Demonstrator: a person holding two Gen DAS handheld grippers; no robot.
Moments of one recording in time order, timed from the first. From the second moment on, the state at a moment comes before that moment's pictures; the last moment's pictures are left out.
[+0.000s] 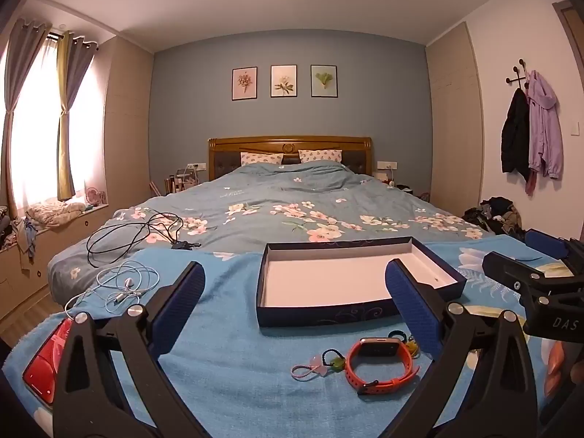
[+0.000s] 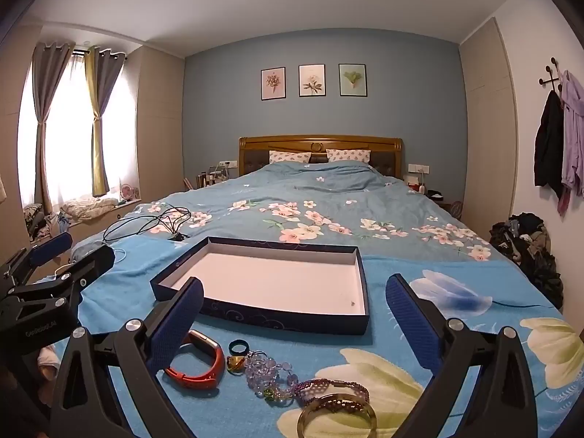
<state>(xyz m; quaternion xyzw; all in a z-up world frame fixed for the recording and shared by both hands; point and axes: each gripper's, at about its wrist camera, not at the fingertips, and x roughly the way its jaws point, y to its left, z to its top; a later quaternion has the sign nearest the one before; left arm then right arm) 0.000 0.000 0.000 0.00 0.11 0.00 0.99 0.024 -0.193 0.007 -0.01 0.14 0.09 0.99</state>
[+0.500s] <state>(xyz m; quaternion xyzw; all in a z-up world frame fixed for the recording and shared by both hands) -0.017 -0.009 0.011 0.01 0.09 0.00 1.00 0.023 -0.203 0.009 -0.01 0.13 0.09 0.99</state>
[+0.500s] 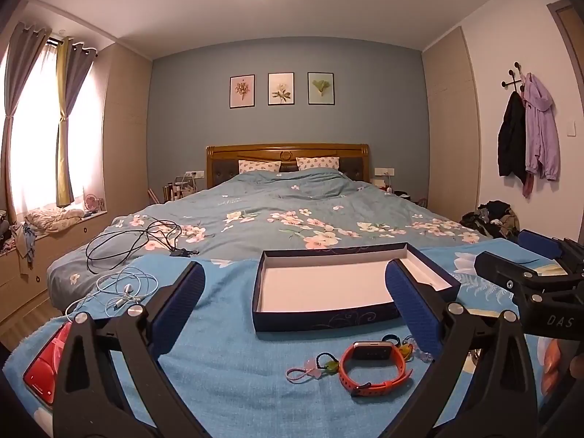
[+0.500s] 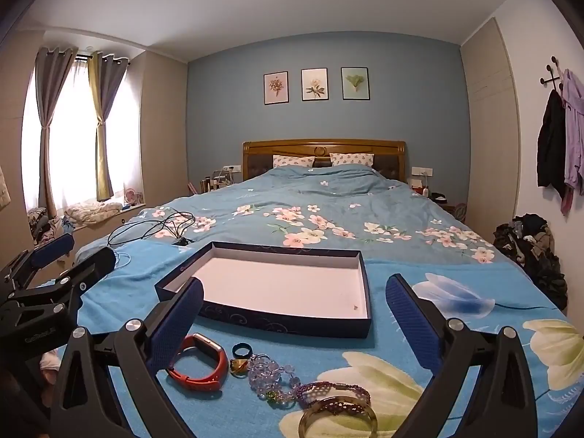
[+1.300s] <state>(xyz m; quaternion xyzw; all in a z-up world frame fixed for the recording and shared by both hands) -0.019 -0.012 0.015 0.01 0.08 0.00 1.00 0.025 -0.201 0.008 -0.01 0.13 0.10 0.99</state>
